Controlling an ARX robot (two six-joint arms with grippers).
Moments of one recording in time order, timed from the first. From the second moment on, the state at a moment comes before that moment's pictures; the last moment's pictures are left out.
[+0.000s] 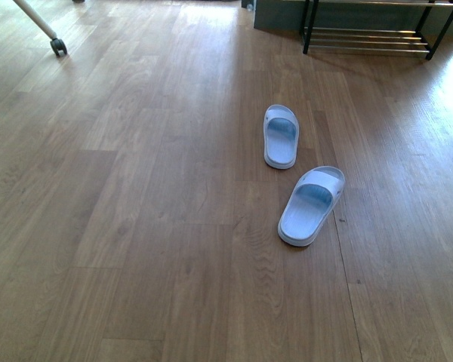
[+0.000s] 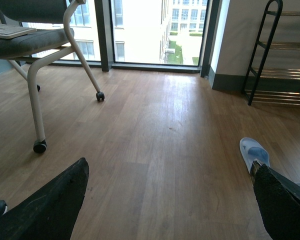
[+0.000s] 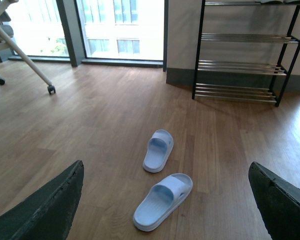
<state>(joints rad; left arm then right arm) 0.00 0.02 0.01 0.00 0.00 0.00 0.00 0.00 0.02 0.00 0.00 0.00</state>
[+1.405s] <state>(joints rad) 0.00 0.02 0.01 0.00 0.00 0.00 0.00 0.00 0.02 0.00 0.00 0.00</state>
